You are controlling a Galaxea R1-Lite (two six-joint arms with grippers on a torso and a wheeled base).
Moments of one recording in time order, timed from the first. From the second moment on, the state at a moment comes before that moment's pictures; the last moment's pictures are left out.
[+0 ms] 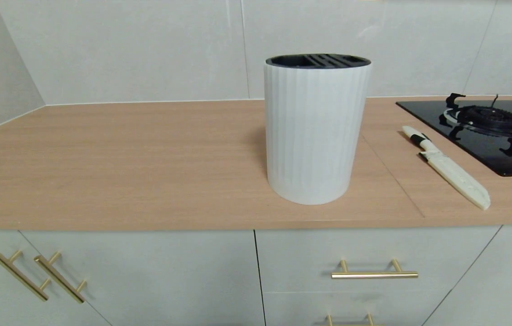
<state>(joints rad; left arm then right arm) 0.01 0.00 0.00 0.00 0.00 0.00 0.00 0.00 0.00 0.00 0.02 -0.01</state>
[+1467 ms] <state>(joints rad) 0.01 0.00 0.00 0.00 0.00 0.00 0.00 0.00 0.00 0.00 0.02 -0.01</state>
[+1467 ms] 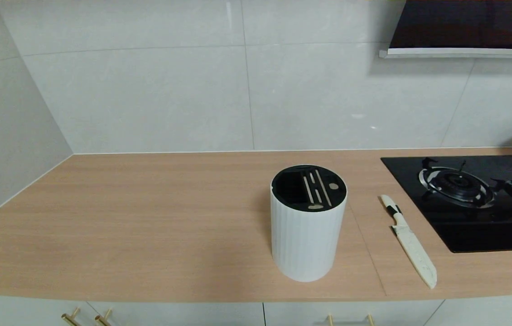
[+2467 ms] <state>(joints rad) 0.01 0.00 0.00 0.00 0.00 0.00 0.00 0.00 0.00 0.00 0.02 -0.01</state>
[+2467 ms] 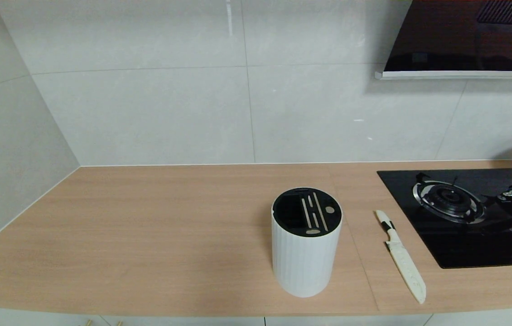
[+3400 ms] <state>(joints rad) 0.01 0.00 0.00 0.00 0.00 0.00 0.03 0.07 -0.15 0.00 0.04 0.04</state>
